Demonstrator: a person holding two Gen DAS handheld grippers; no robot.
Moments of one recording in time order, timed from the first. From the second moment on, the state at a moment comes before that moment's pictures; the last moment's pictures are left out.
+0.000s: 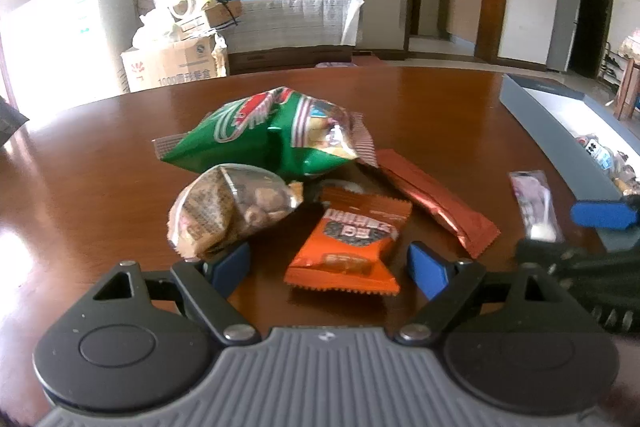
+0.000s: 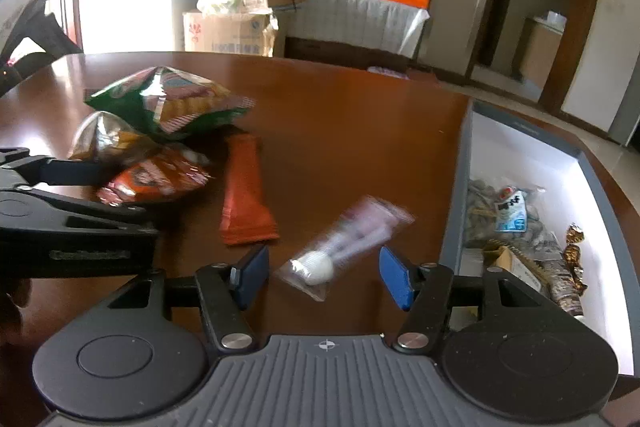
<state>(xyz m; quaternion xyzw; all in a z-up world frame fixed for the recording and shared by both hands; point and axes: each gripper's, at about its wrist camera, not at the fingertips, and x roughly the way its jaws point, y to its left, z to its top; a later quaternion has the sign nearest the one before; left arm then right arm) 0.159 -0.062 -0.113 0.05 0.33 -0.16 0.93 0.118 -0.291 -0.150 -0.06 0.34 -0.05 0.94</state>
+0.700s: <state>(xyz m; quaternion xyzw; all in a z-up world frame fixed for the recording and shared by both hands) 0.170 -0.085 -0.118 0.06 0.33 -0.18 0.93 0.130 -0.309 -0.157 -0.04 0.32 -0.02 0.95</state>
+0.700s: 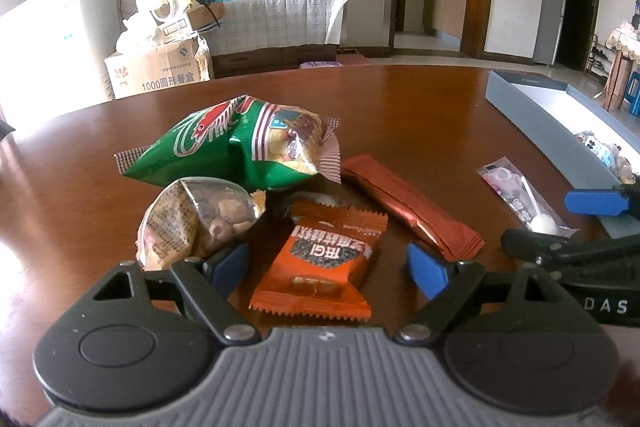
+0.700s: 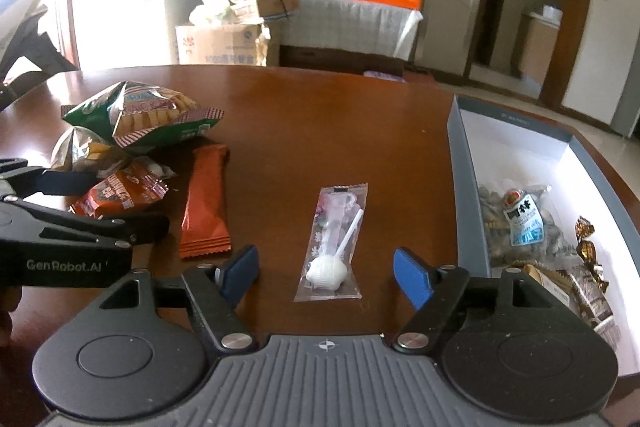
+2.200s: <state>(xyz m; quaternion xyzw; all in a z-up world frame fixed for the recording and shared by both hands) 0.163 -0.086 -0.120 0.06 0.33 -0.19 0.92 0.115 -0.305 -0.157 -0.06 0.30 0.00 0.95</state>
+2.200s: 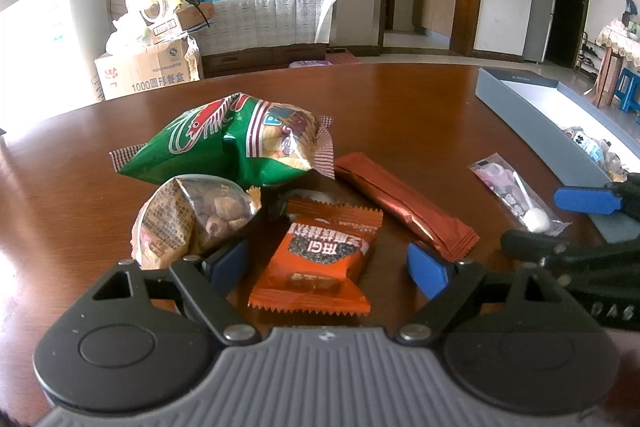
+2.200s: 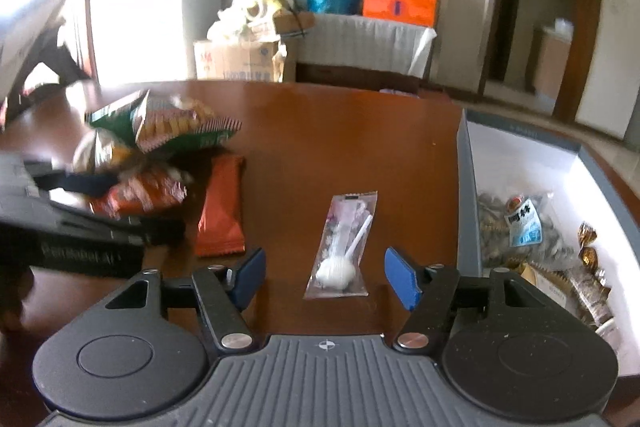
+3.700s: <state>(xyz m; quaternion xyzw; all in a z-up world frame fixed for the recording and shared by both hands) 0.155 -0.091 -0.117 0.05 0.32 -0.21 0.92 0.128 -0.281 -0.142 -0.14 0.31 -0.04 0.94</state>
